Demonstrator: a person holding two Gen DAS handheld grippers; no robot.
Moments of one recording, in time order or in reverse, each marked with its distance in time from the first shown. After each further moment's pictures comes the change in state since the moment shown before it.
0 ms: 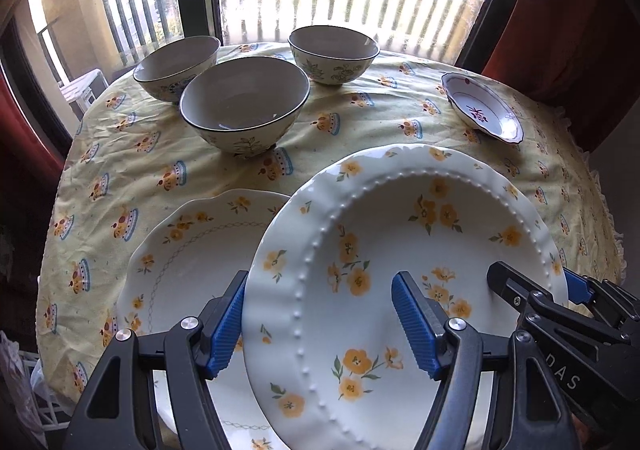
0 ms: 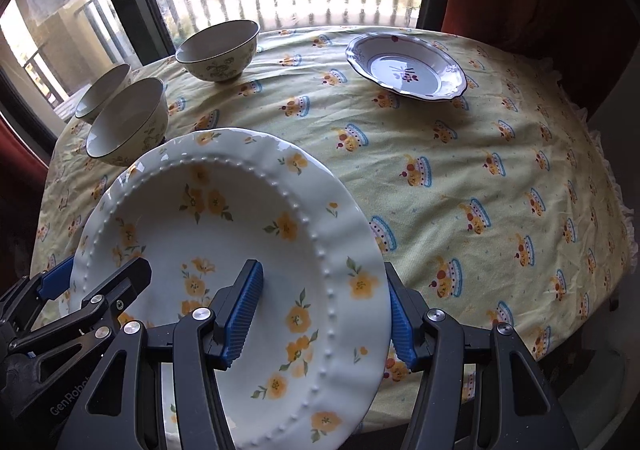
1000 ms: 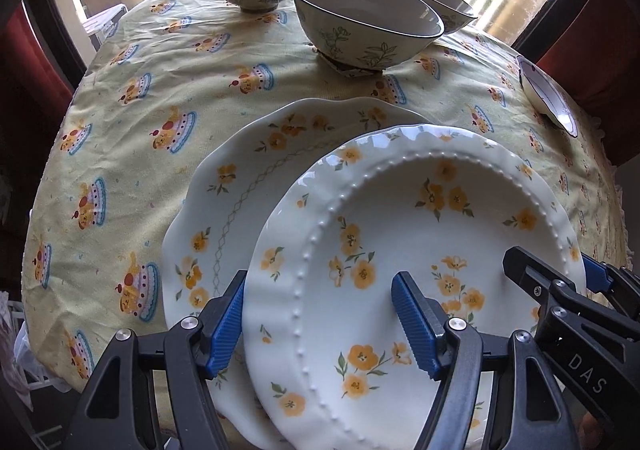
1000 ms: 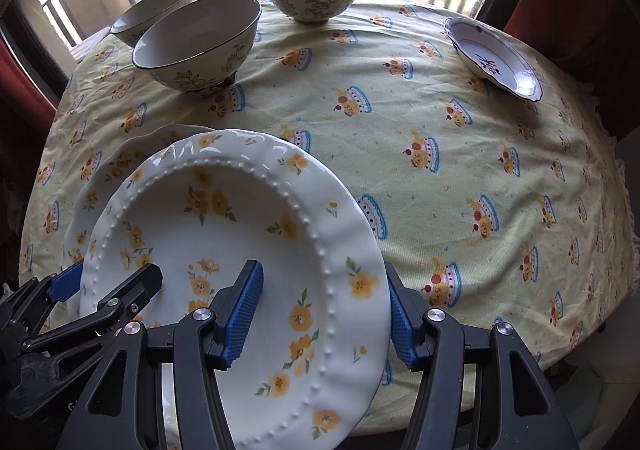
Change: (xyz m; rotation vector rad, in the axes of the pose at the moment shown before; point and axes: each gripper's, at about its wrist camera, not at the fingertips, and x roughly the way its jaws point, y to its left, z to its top) left arm 0.037 0.084 -0.030 -0.136 0.146 0.001; right arm 0.037 0.095 -0.014 -0.151 0.105 -0.024
